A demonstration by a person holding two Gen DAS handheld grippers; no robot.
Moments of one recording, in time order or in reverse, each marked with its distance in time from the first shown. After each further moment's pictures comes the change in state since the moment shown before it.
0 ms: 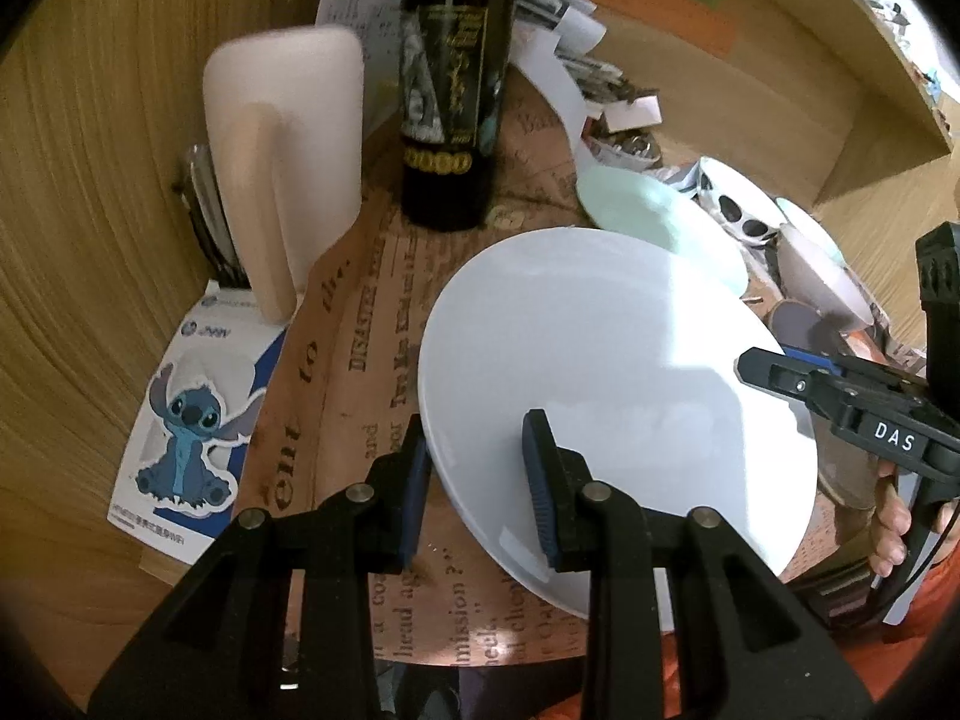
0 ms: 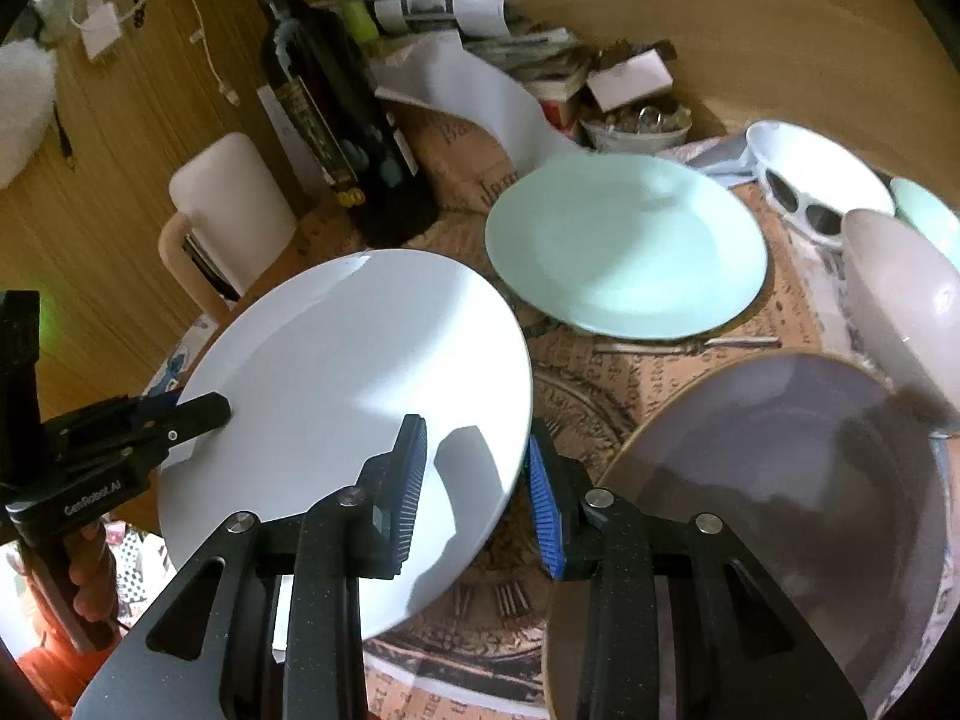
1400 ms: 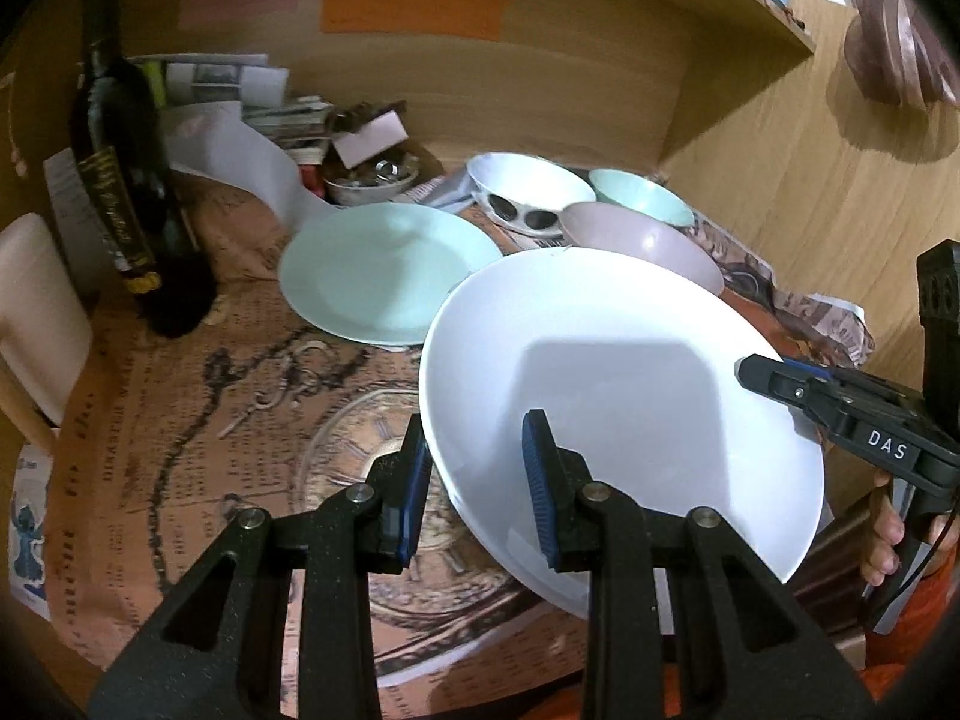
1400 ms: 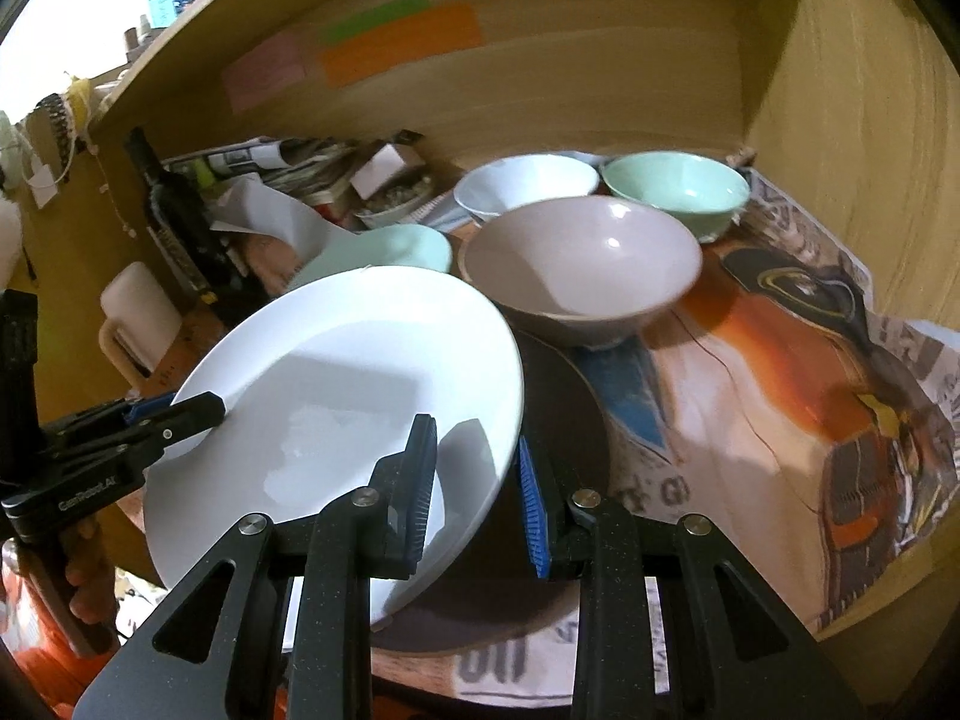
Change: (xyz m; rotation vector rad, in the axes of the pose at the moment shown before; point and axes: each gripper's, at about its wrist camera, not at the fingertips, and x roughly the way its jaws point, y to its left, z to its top) left arm 0.013 -0.167 0.018 0.240 -0.038 -0.198; right arm -0.116 -0.121 -0.060 0.211 -0.148 -0.205
